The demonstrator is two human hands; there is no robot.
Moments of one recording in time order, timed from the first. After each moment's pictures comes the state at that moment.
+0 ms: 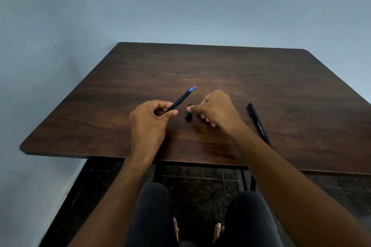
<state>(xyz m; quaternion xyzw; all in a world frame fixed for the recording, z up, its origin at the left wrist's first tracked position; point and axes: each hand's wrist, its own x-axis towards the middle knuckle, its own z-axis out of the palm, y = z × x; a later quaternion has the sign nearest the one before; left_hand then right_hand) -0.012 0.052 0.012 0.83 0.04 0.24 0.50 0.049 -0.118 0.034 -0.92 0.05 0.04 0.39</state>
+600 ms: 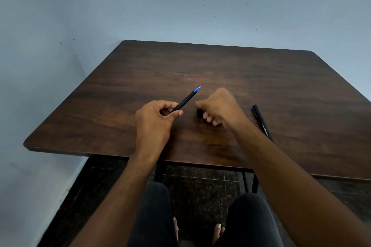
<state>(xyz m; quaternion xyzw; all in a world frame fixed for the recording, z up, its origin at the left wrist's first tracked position) -0.011 0.049 0.011 0.84 0.05 0.23 0.48 0.052 -0.110 0.047 -0.89 0.11 0.10 0.43</state>
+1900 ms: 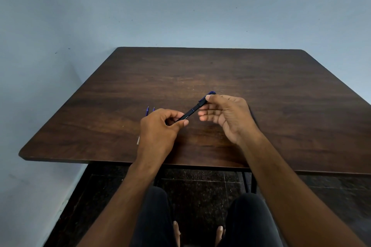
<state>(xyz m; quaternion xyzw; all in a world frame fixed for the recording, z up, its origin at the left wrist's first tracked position) -0.028 0.028 0.018 0.86 0.00 0.20 0.47 0.022 -0.152 0.028 -0.57 0.02 0.04 0.82</state>
